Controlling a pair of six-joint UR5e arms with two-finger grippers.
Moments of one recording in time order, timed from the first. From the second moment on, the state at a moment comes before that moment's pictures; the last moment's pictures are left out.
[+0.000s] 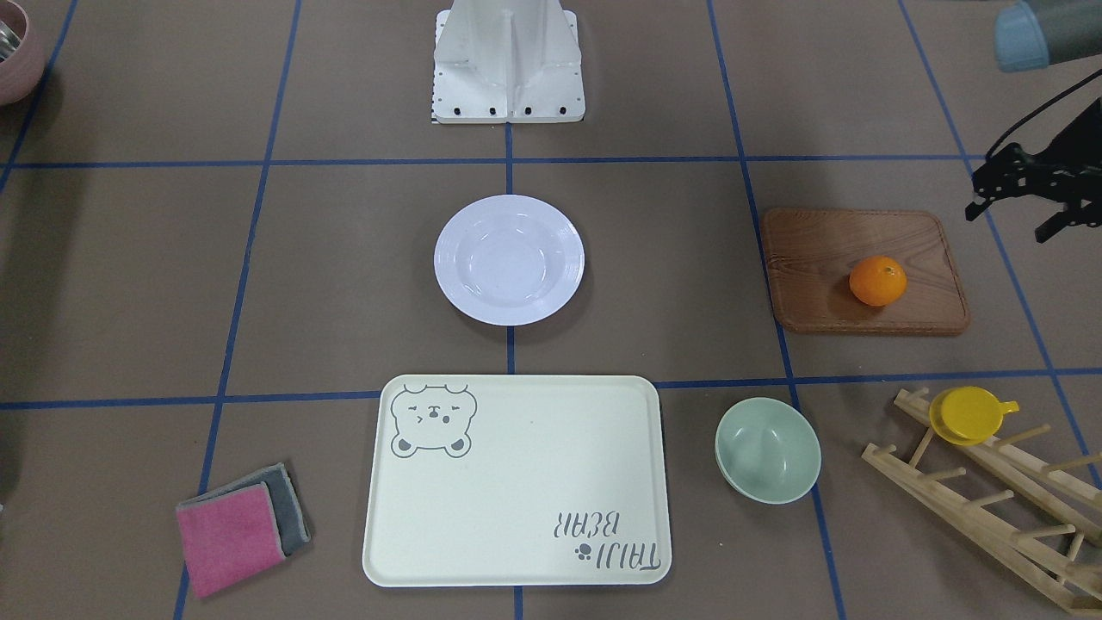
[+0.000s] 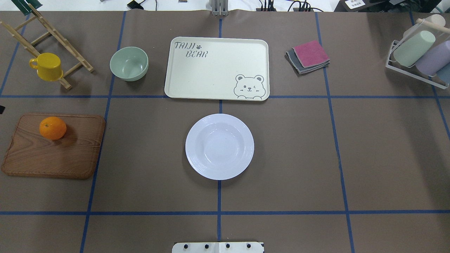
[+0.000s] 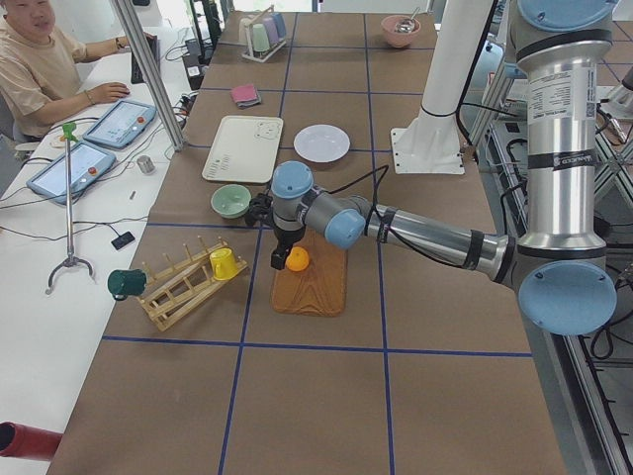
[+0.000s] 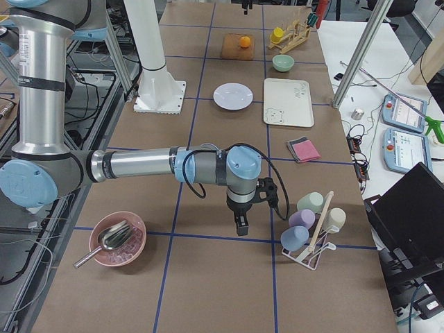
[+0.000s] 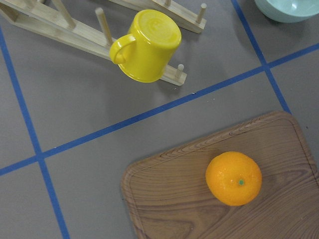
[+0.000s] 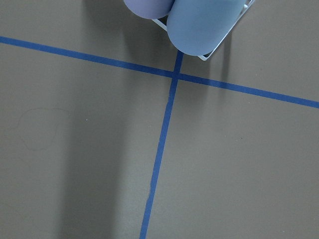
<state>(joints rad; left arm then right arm) -1.18 -1.48 -1.89 -1.92 -2.29 -0.33 1.60 -1.67 1.80 -1.71 2.31 -0.22</state>
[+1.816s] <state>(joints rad) -0.87 -1.56 -1.66 -2.22 -2.06 -0.66 1.59 -1.67 1.79 -1.71 2.31 -0.22</state>
